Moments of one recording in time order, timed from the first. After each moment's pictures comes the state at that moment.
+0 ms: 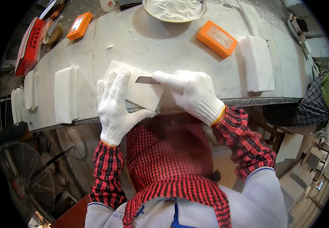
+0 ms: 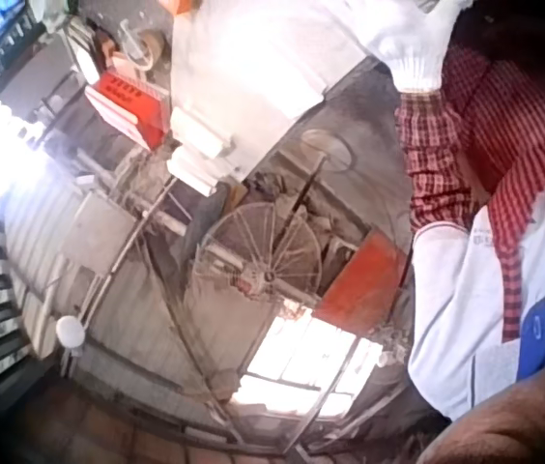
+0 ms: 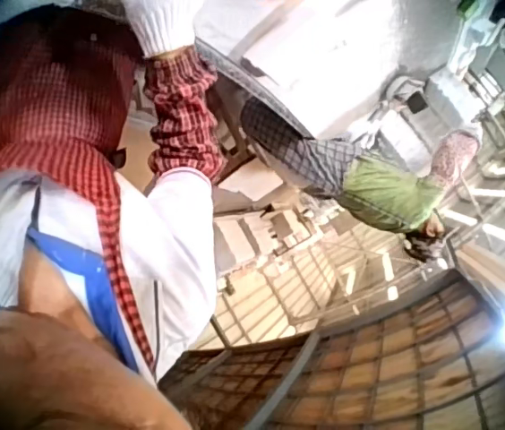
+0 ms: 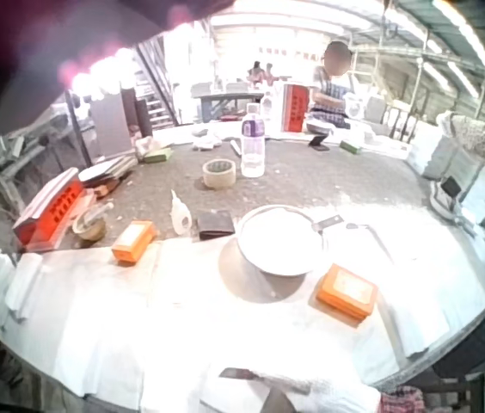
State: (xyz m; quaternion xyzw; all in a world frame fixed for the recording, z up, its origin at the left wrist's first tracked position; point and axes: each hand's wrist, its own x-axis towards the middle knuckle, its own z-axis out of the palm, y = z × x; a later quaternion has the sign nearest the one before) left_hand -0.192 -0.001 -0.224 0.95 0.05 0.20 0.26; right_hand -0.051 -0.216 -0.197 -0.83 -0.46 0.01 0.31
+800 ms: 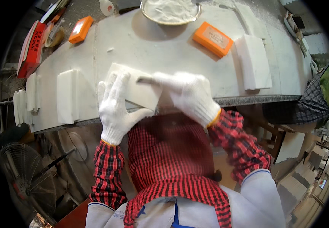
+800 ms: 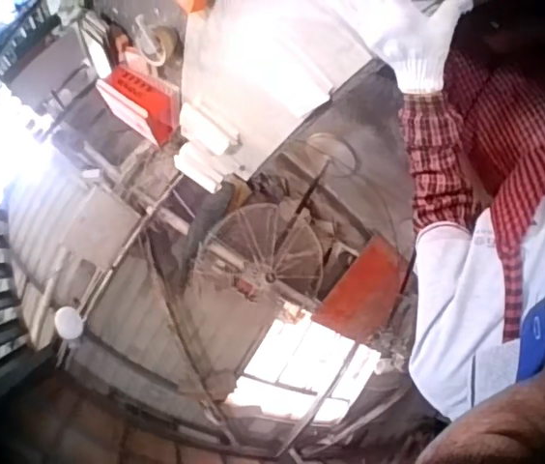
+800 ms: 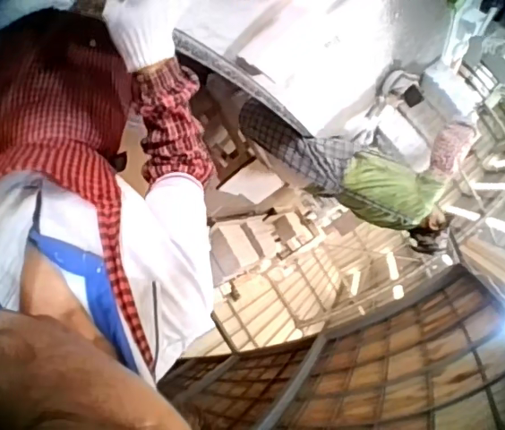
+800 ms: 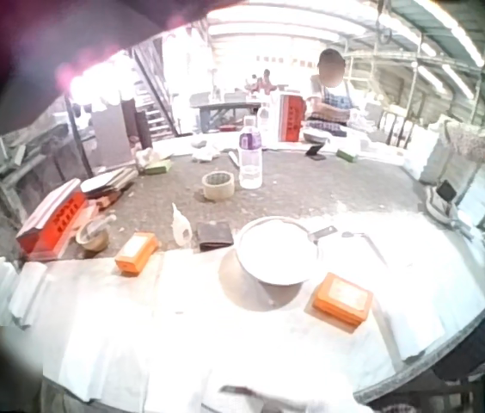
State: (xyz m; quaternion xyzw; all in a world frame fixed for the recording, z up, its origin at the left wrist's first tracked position) left_hand -0.195 0.000 -0.224 0.95 0.05 0.21 0.24; right_hand -0.068 -0.212 -0.192 -0.84 -0.44 -0.03 0.31
